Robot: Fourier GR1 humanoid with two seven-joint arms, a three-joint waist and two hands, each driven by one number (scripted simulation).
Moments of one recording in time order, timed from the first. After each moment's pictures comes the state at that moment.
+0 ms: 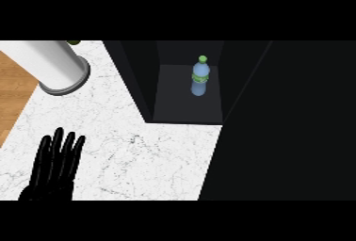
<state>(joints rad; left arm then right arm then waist) 0.27 0.50 -0.46 -2.00 0.62 0.35 -0.49 0.44 -0.10 0.66 -2.47 0.08 0.53 0.33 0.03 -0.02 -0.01</state>
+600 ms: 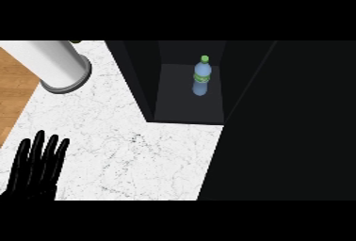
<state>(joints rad) 0.33 0.56 -0.38 -2.02 0.69 0.26 -0.51 0.19 -0.16 0.74 -2.45 0.12 0.48 0.42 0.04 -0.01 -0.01</state>
